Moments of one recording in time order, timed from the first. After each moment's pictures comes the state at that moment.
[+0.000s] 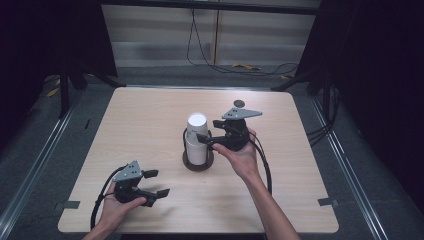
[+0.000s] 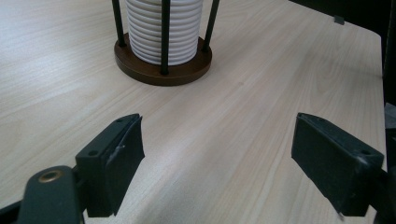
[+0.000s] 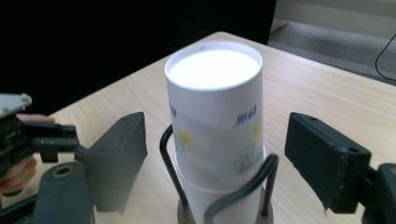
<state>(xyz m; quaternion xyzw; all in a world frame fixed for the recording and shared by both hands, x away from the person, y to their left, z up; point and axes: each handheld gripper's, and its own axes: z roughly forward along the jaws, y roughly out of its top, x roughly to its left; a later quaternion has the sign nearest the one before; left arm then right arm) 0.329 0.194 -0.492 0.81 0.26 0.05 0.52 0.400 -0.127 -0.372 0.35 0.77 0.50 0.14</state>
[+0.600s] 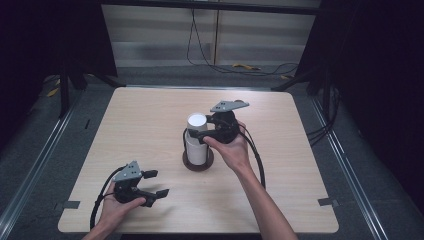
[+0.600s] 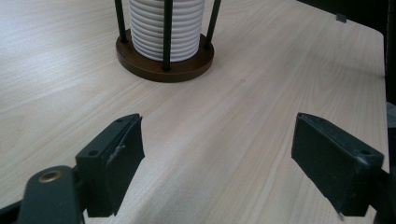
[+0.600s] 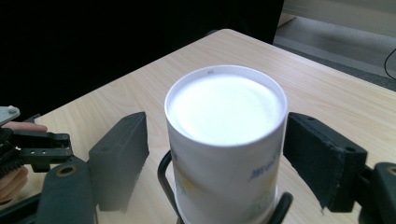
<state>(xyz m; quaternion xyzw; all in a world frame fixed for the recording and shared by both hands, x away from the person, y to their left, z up) 0.330 0.195 -0.494 0.81 0.27 0.05 0.51 0.421 -0.104 -0.368 0.34 0.79 0.49 0.14</state>
